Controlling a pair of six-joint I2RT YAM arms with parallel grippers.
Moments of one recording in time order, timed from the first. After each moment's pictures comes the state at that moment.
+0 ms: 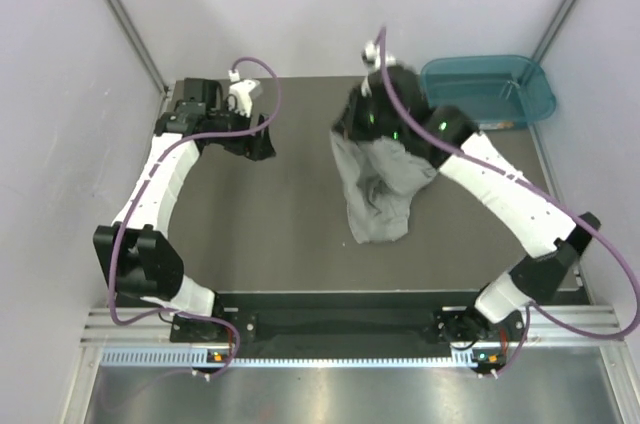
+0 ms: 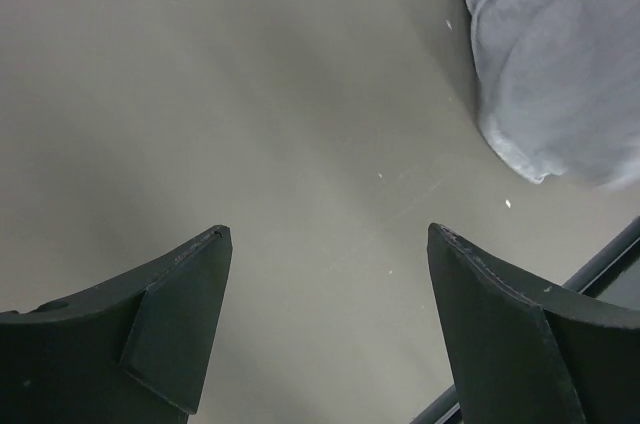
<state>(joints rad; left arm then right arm) -0.12 1.51 1.44 -0.79 0.52 0.20 0.78 1.50 1.65 -0.75 0.10 0.66</state>
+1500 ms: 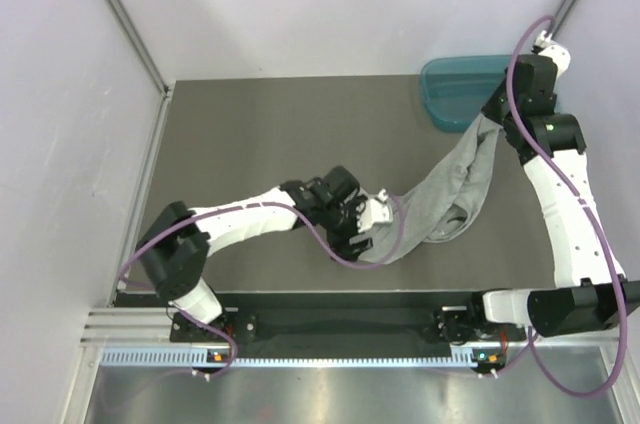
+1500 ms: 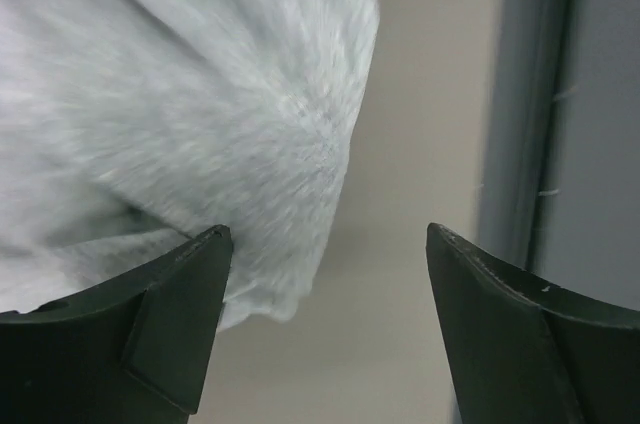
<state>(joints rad) -0.92 1.61 1.13 -0.51 0.46 0.43 0.11 1.30 1.55 -0.74 0.34 0.47</state>
